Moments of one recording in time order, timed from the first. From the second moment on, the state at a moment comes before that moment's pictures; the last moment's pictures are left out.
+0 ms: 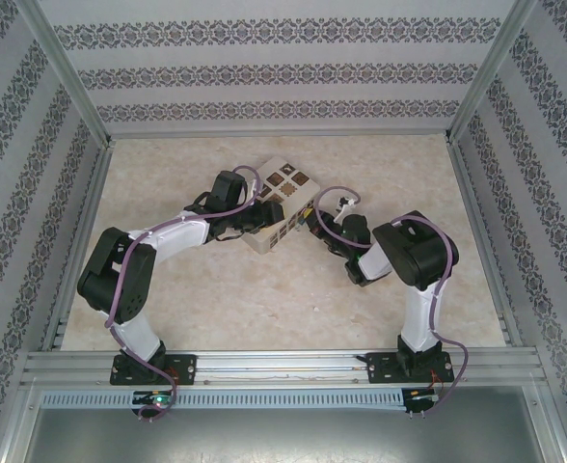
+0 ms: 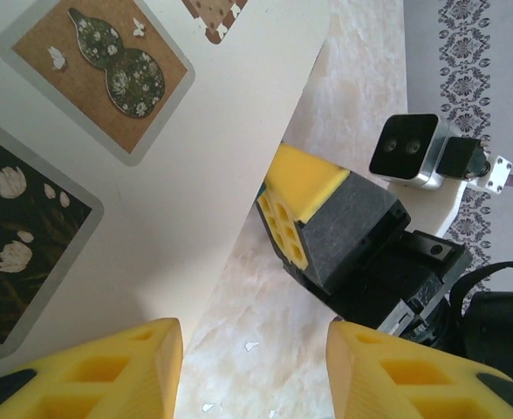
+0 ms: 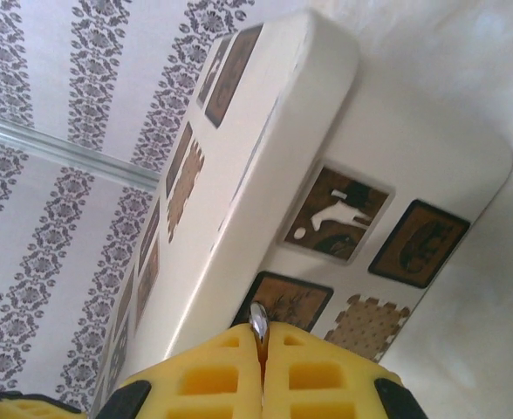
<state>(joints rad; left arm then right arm) -0.44 1.73 1.06 -0.04 0.56 -0.79 0.41 1.99 0.57 1.24 -0.24 1.08</state>
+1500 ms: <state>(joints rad) -0.21 0.97 0.66 -0.23 0.22 -0.60 0.60 0.87 0.46 -0.27 -0.22 0.65</state>
